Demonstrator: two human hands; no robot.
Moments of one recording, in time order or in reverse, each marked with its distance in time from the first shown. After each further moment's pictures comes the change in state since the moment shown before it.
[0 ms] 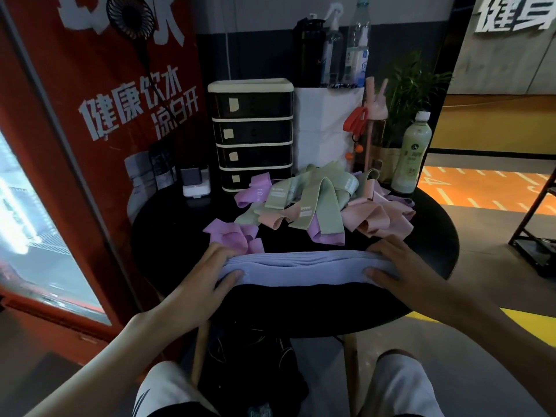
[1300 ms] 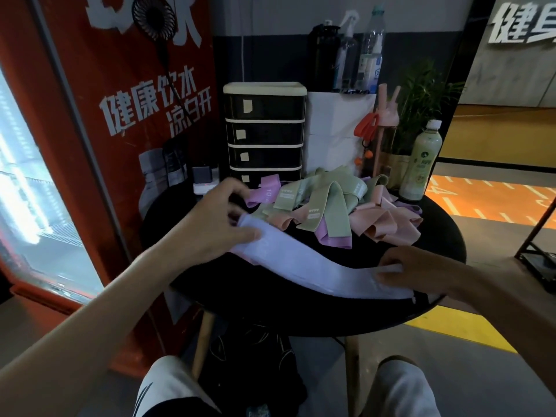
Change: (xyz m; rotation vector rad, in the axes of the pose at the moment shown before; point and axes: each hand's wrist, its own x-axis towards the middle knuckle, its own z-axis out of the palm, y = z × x) left_hand 0.045 0.077 -0.073 -0.203 -0.005 -0.272; right_hand 0.027 -0.013 -0.031 -0.106 -0.476 0.265
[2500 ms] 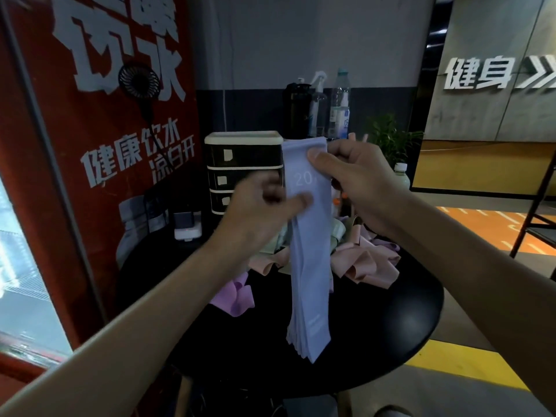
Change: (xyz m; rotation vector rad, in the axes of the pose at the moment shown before) left_hand 0.042 0.115 0.030 -0.512 0.129 0.068; right_hand -0.027 -0.149 -0.123 0.893 0.679 -0.533
